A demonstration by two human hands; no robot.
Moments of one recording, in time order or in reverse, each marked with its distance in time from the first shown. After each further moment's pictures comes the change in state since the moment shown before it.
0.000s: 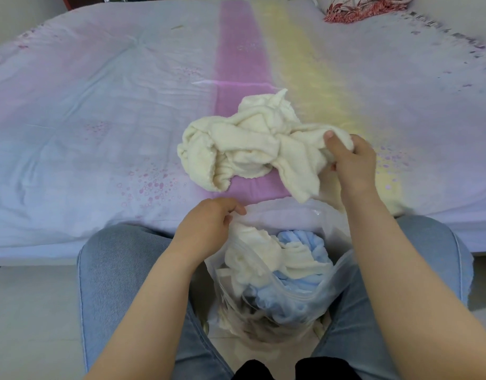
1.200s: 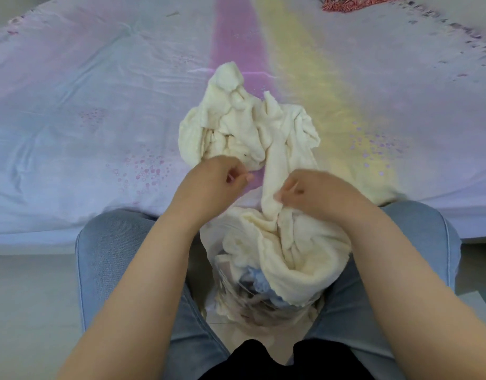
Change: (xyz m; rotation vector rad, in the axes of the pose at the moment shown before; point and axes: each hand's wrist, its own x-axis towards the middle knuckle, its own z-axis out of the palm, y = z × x) left_hand 0.005 0.039 -0.030 -0.012 0.109 0.102; right_hand -0.071 -0.025 -0.006 -1.078 -0.797 -0.005
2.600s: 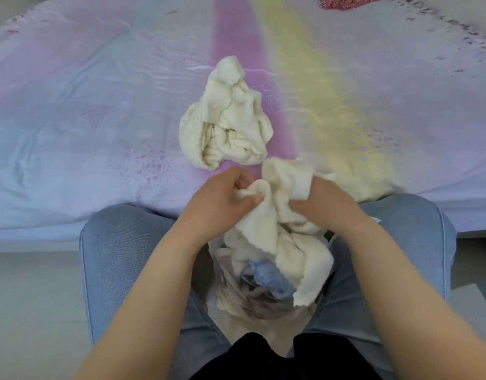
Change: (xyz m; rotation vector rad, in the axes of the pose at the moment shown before) left_hand -0.028 -0.006 0.022 -0.216 -0.093 -0.034; right_hand -0.011 0.010 0.028 0.045 0.190 0.016
